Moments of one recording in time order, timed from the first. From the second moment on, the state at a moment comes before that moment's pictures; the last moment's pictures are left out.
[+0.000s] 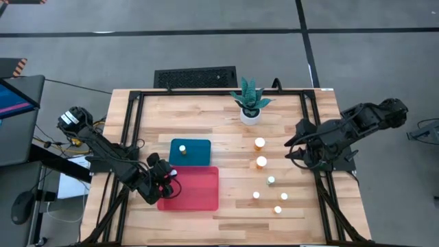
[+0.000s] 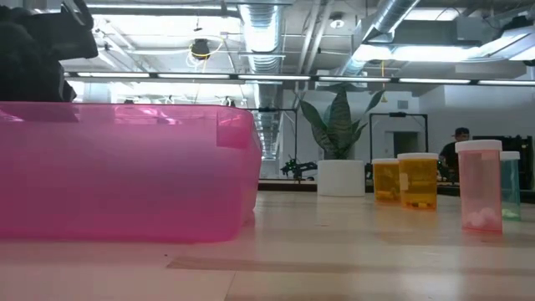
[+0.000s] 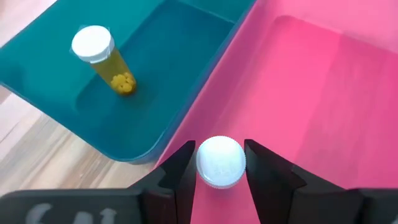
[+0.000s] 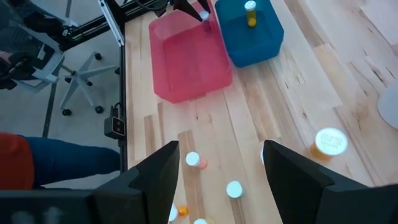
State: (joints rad) left arm -0.73 1.30 0.60 -0.56 -0.68 -1.12; right arm 0.41 0.97 1.37 -1.11 0.19 0.66
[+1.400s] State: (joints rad) left arm -0.56 1.30 1.11 -0.81 -0.71 -0.81; right arm 0.40 0.97 1.37 -1.14 0.19 0.67
